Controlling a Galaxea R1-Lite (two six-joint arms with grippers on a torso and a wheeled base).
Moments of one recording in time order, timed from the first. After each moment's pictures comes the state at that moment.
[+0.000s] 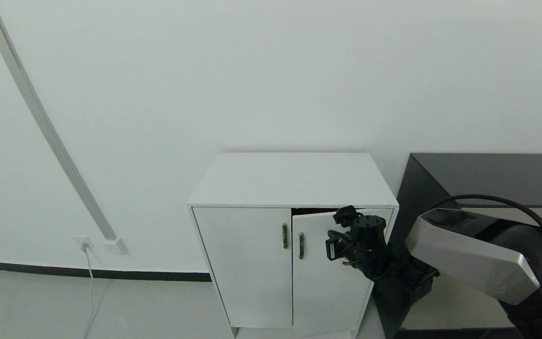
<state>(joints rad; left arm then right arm) 0.00 0.00 0.00 0.00 -0.01 0.00 0.52 2.51 -1.13 -1.11 -0.13 0.06</state>
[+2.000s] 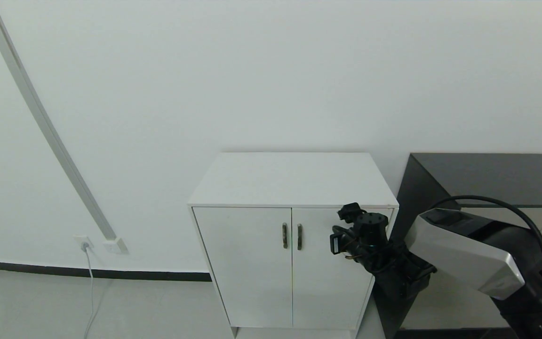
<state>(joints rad) 0.00 0.00 0.00 0.00 -0.01 0.00 0.47 2.56 -1.21 -1.11 -0.13 0.05</state>
